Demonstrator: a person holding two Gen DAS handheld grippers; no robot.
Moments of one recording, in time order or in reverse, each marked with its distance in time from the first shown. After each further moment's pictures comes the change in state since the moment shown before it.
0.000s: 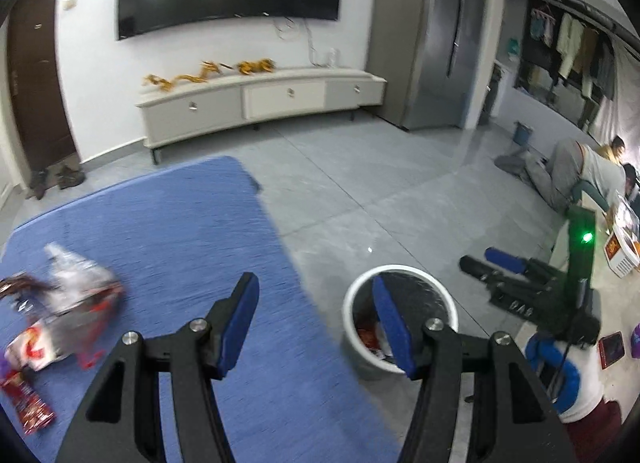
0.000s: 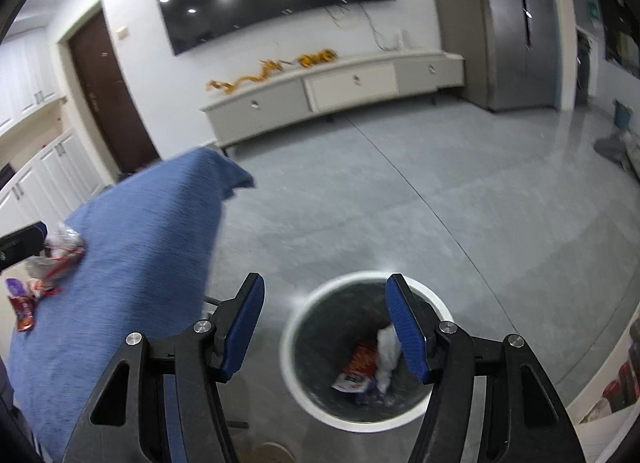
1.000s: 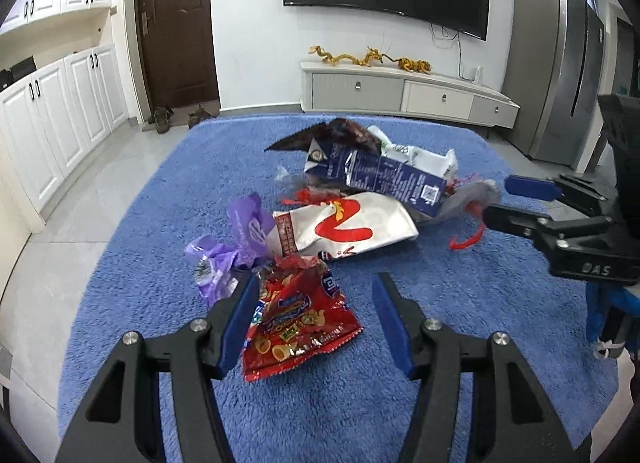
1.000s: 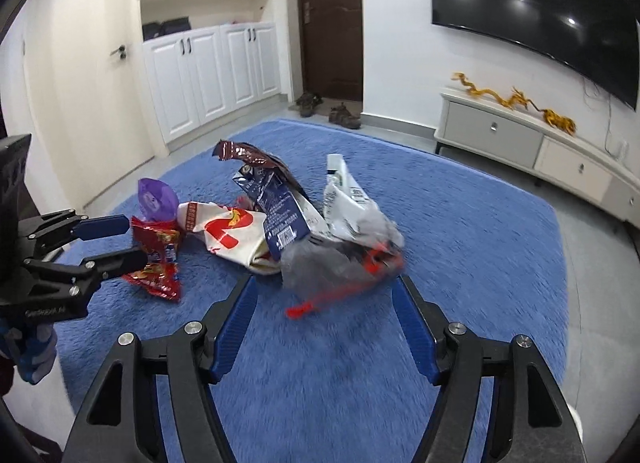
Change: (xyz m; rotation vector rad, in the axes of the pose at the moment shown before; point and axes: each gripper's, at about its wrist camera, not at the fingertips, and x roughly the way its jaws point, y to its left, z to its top) left arm -0.088 0.268 -0.137 -0.242 0.013 0.343; right arm 0.046 0.378 -0.022 -0.625 0.080 0.443
